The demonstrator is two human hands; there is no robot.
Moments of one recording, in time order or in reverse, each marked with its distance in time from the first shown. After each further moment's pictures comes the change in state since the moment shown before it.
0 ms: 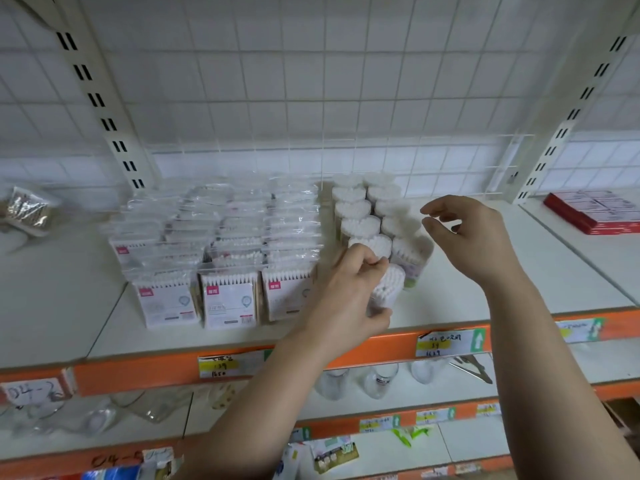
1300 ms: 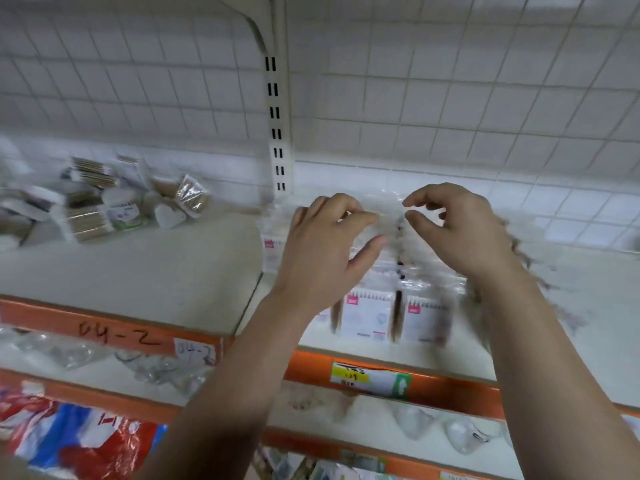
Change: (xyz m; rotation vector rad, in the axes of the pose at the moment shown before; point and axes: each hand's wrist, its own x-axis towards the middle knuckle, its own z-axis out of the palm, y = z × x) left_hand -0.044 -0.103 -0.155 0.335 0.393 -0.114; right_hand 0.029 -0.163 0.115 0.059 -0.176 -0.359
